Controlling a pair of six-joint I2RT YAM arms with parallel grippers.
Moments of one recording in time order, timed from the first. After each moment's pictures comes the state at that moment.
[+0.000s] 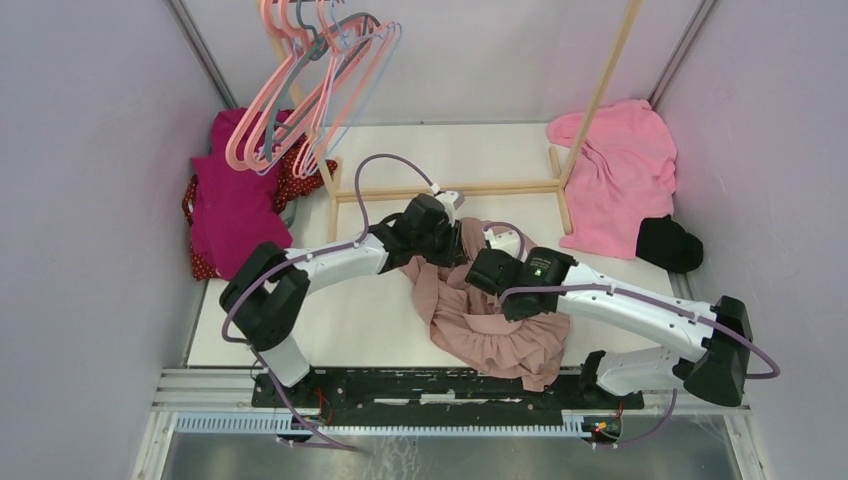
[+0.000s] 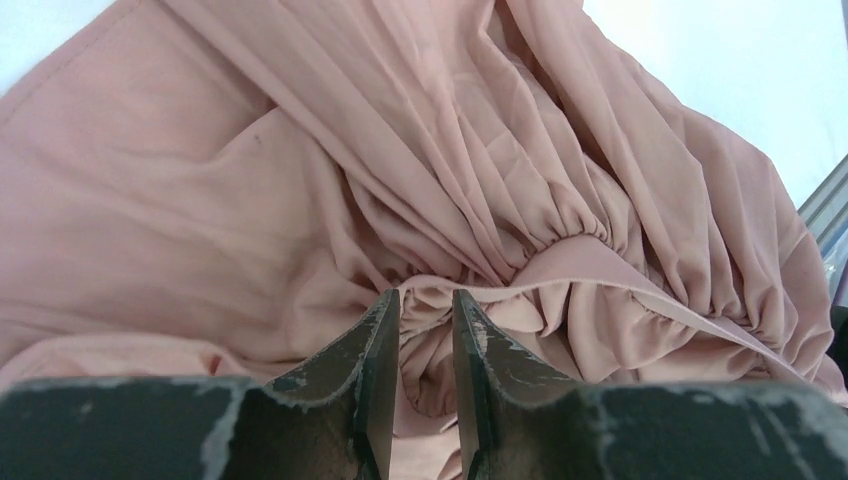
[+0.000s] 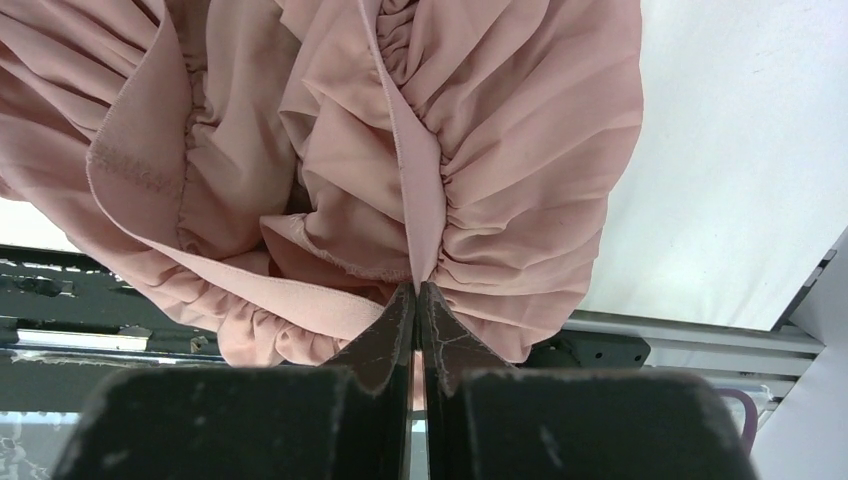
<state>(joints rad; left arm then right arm) -0.79 1.67 1.03 -0.07 0.18 -0.48 1.08 1.28 1.11 -1.24 0.43 0.77</state>
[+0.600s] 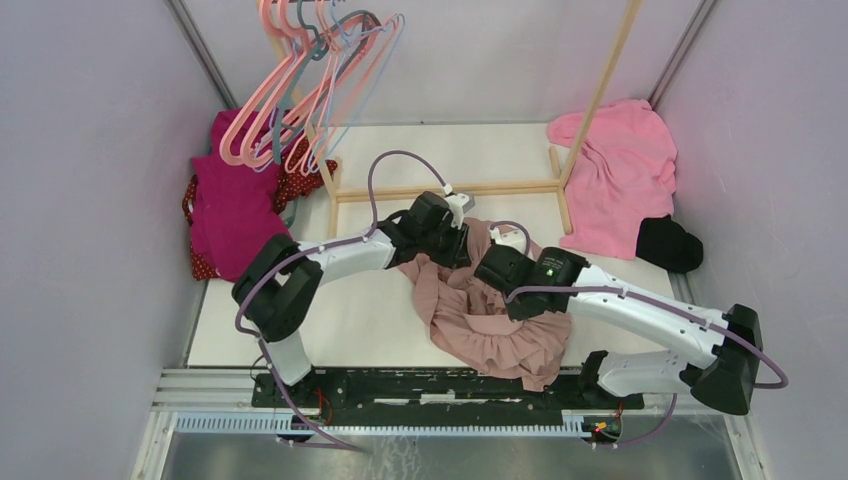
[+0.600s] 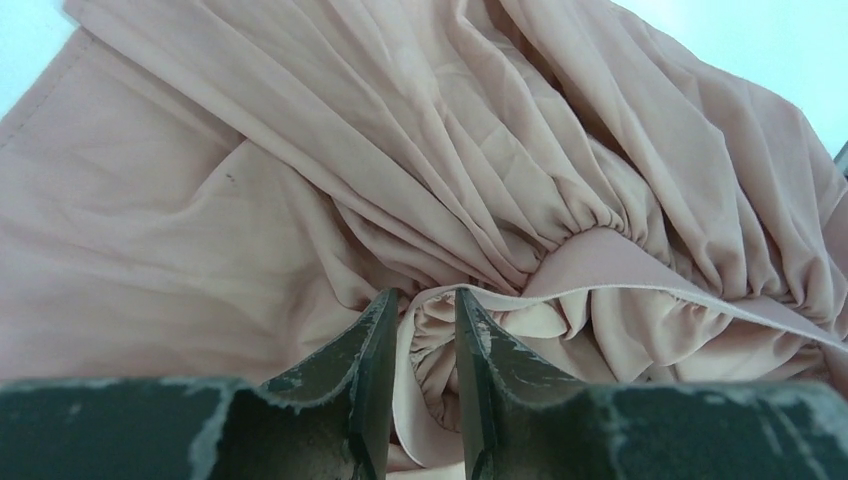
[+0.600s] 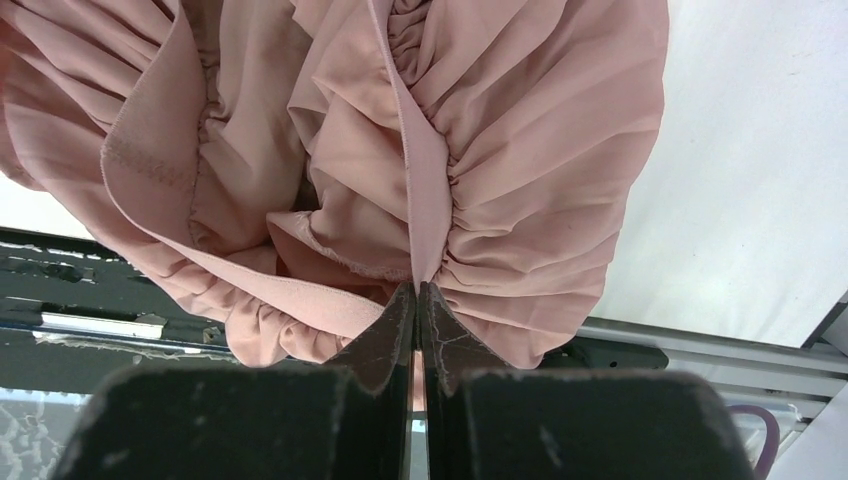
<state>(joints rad) -0.78 1.76 1.10 -0.08 0.25 -0.33 1.03 1.22 1.06 -1.19 0.37 0.72</state>
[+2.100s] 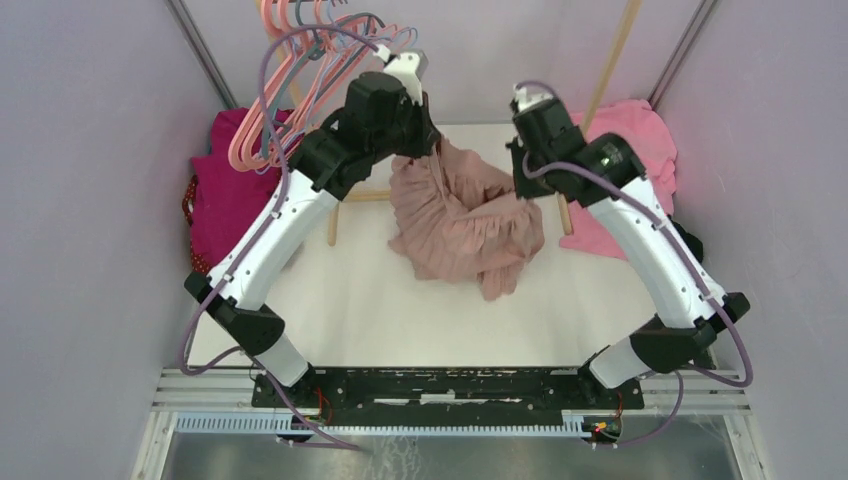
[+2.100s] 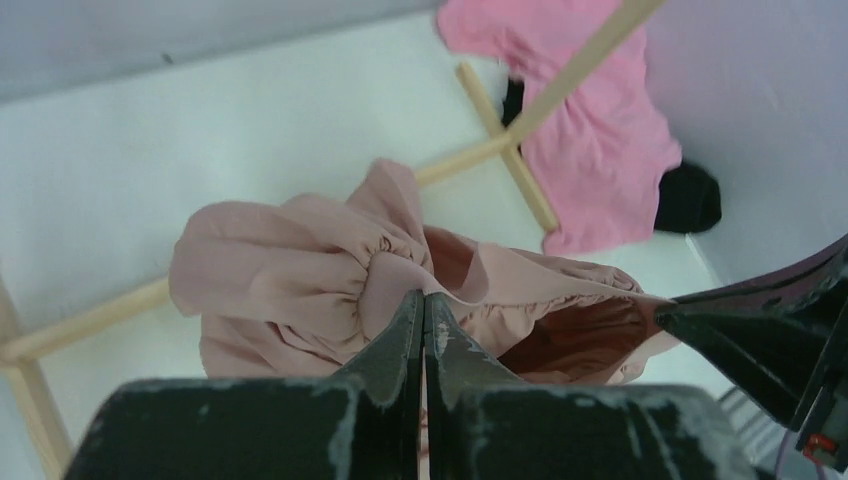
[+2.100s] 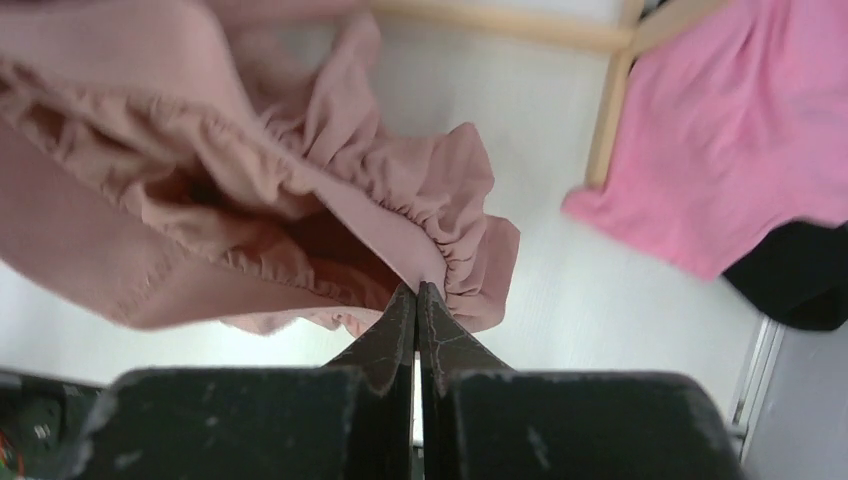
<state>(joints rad) -0.69 1.61 1.91 -0.71 -0.07 -0.32 0.65 1.47 1.84 -1.26 0.31 0.35</state>
